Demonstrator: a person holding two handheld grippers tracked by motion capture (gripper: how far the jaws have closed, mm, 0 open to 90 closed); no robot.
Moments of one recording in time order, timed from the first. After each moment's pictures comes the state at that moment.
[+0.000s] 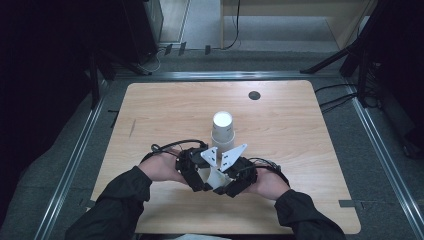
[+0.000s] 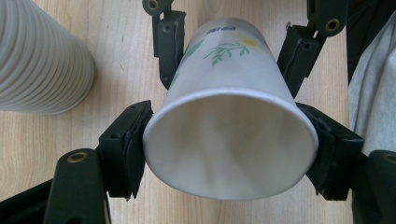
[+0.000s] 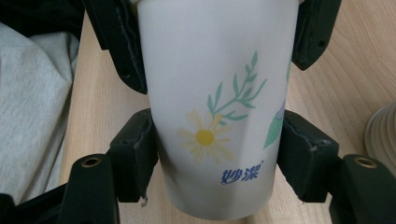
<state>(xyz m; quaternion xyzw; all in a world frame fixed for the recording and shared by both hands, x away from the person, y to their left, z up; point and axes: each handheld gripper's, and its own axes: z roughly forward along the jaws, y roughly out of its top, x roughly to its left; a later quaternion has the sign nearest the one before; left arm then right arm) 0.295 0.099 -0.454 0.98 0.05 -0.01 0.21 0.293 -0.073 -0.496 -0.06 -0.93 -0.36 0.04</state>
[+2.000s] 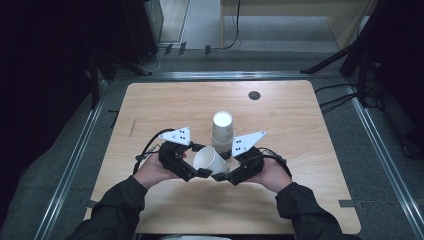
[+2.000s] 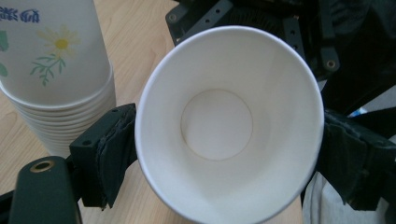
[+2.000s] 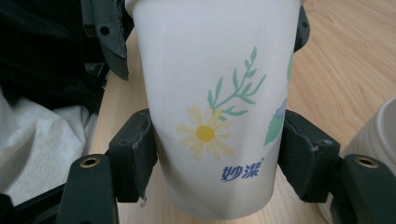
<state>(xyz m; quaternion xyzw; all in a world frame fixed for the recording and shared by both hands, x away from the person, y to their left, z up) 0.296 0.154 -0.438 0.85 0.17 -0.04 0.49 0.305 -0.090 -0.462 -0.07 -0.87 -0.48 0.04</state>
